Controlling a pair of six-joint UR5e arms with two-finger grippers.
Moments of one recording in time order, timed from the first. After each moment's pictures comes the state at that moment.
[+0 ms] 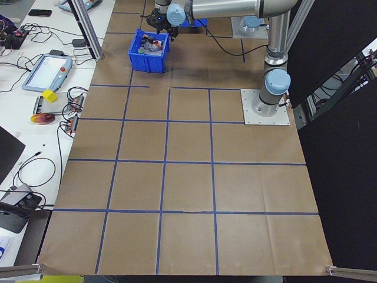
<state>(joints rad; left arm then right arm) -1.72 -1.79 -1.50 -1.40 1.46 -1.08 1.36 -1.97 2.24 -1.89 -1.65 -1.77</state>
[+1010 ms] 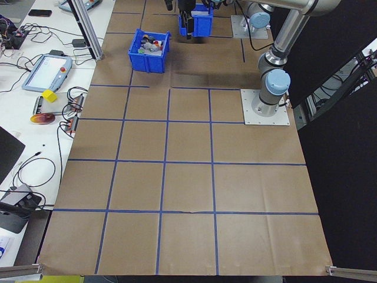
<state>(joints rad) -1.58 -1.50 -1.52 -1.70 1.64 -0.22 1.67 -1.97 2.25 -1.88 -1.61 -1.41</state>
